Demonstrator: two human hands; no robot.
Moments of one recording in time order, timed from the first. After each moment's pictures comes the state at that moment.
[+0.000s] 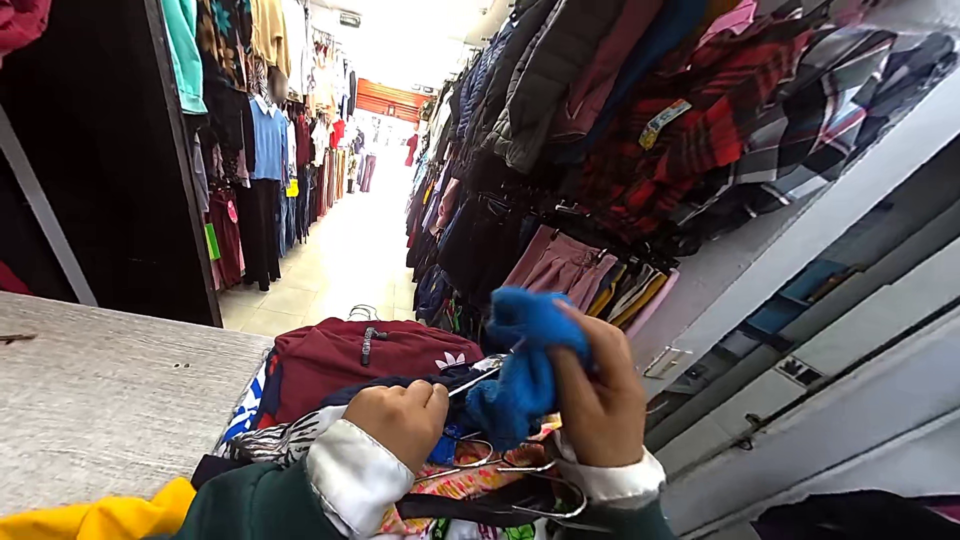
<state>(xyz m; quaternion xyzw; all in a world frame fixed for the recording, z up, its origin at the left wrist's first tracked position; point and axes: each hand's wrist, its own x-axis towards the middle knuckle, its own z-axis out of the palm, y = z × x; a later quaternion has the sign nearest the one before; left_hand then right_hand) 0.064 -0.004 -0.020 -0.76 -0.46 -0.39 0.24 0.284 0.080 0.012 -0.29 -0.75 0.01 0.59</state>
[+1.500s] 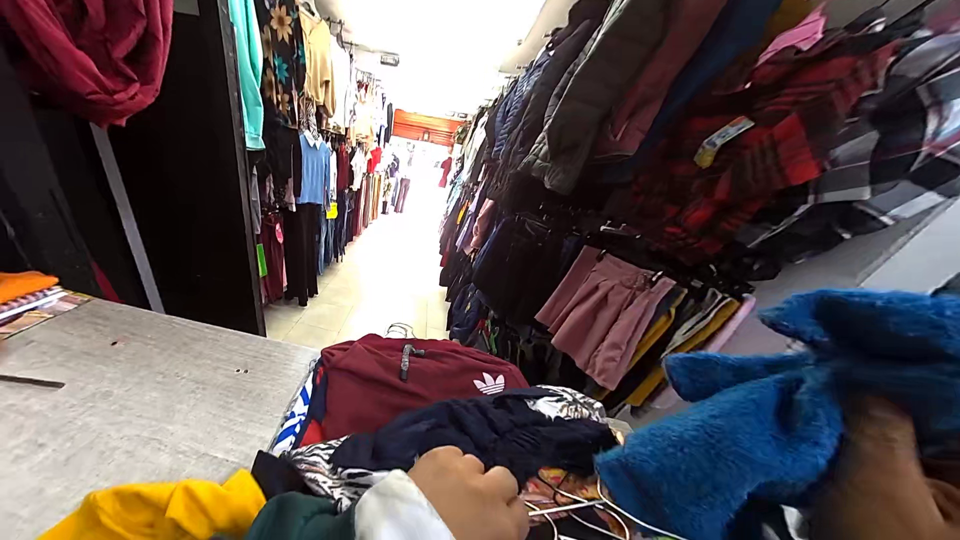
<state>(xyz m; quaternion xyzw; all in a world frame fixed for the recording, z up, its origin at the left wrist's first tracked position) 0.061 -0.048 0.001 -0.90 -0.34 -0.23 0.11 0.368 0.056 0.045 -0.36 -0.63 -0.10 0.68</state>
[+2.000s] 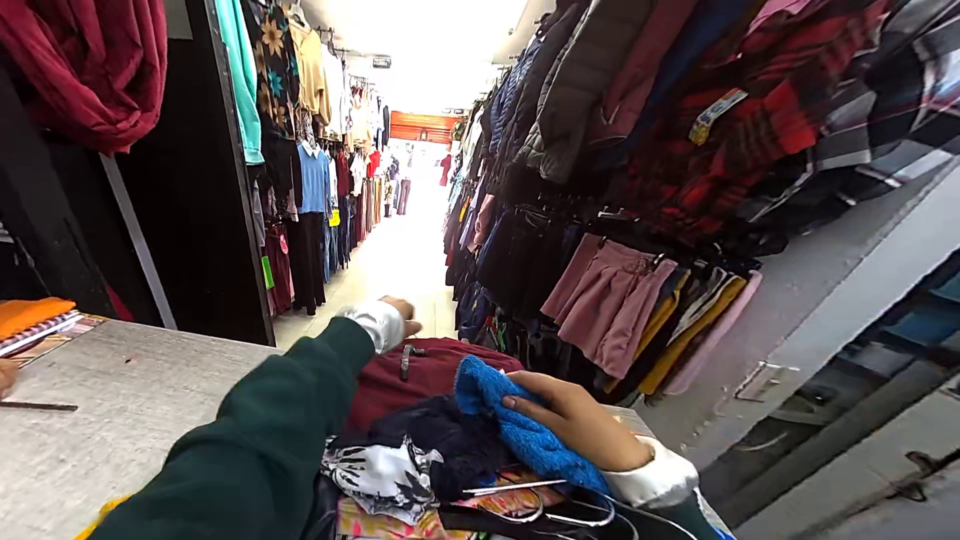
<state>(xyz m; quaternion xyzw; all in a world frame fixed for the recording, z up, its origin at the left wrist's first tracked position) -0.028 0.119 0.054 -0.75 -0.65 -0.09 -0.11 0.279 0.118 -0.014 -0.31 -0.90 0.16 0.25</state>
